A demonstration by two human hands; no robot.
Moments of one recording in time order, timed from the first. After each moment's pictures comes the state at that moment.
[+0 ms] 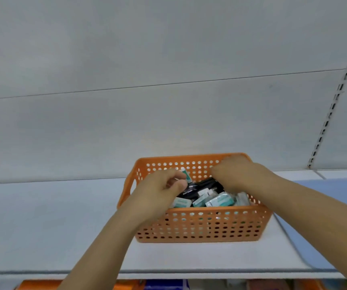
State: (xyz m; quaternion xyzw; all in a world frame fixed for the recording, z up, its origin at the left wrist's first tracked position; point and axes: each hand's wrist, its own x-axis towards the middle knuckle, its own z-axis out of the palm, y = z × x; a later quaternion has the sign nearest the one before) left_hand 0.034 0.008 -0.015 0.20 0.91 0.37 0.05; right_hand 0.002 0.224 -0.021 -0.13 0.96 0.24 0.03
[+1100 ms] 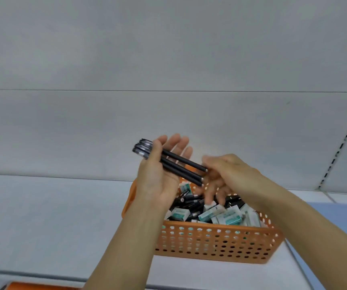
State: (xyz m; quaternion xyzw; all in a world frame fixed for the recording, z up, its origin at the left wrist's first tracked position) left_hand -0.002 0.036 0.004 0.05 0.28 0.96 0.04; right_hand 0.030 0.193 0.014 -0.08 0.81 -0.58 0.05
